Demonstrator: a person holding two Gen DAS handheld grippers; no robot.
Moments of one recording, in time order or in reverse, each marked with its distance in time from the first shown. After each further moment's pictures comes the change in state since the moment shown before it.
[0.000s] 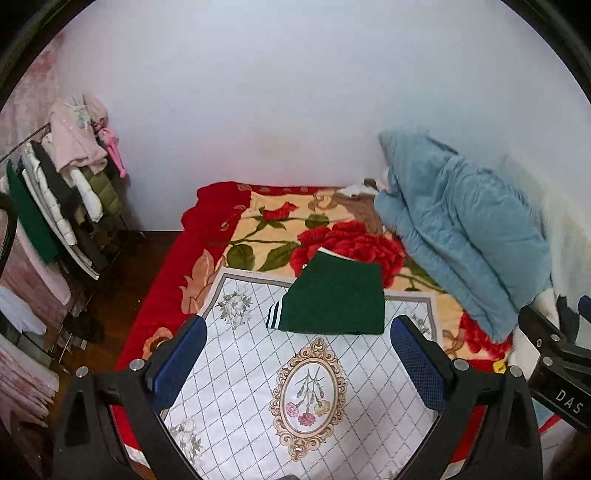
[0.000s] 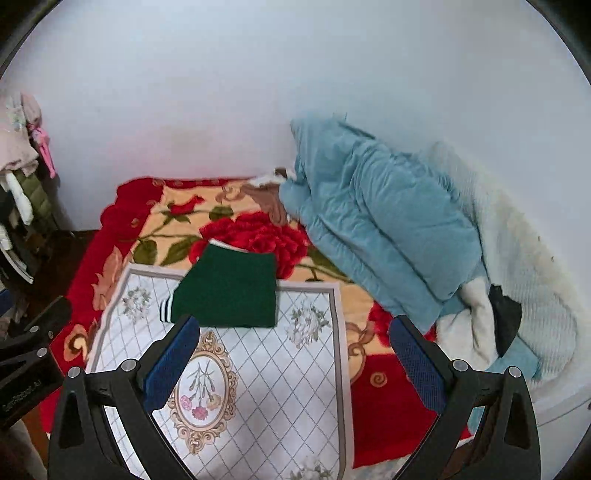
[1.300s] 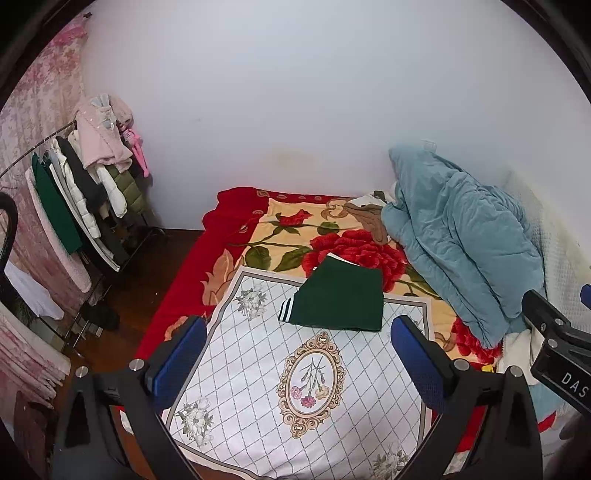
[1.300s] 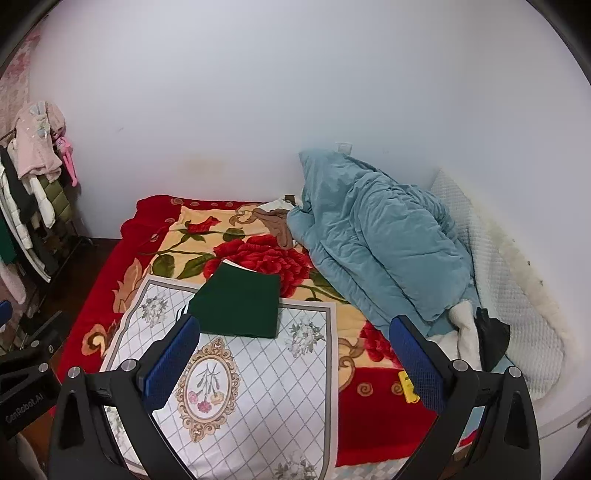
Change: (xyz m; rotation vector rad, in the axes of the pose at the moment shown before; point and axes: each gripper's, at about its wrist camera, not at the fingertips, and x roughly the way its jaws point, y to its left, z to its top) left arm -0.091 -0.004 -0.008 -0.033 -0.018 0.051; right arm -0.110 -0.025 0.023 -0.046 -0.063 0.047
